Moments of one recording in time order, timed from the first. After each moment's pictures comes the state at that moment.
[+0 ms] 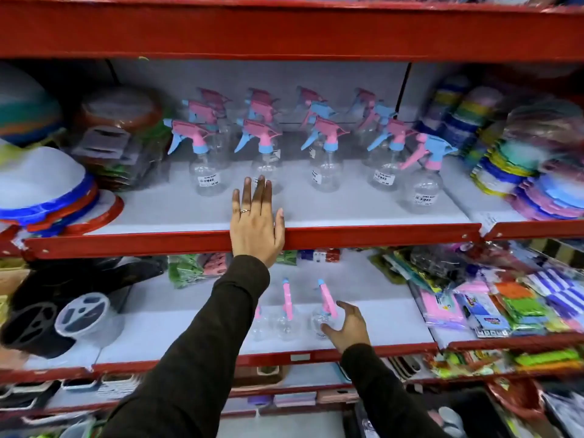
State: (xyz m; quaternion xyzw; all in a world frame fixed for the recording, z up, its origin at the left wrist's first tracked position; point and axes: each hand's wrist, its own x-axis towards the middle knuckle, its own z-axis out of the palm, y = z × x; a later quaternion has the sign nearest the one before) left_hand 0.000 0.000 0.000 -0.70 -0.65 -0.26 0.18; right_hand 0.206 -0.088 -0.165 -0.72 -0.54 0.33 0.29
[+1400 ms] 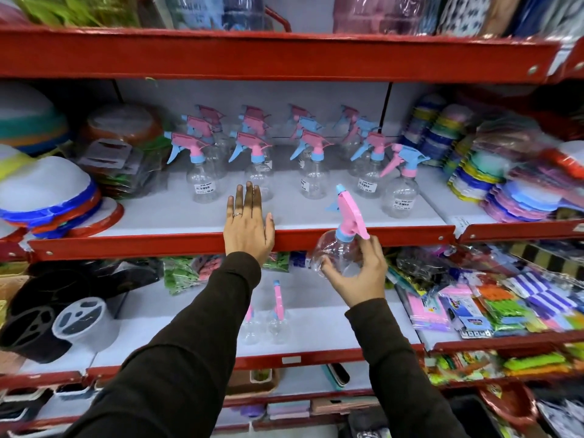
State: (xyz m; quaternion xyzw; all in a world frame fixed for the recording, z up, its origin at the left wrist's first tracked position) left_hand 0.001 0.000 0.002 -0.69 -0.67 -0.25 0.14; right_hand 0.218 -0.092 -0.001 -0.54 -0.61 0.12 0.56
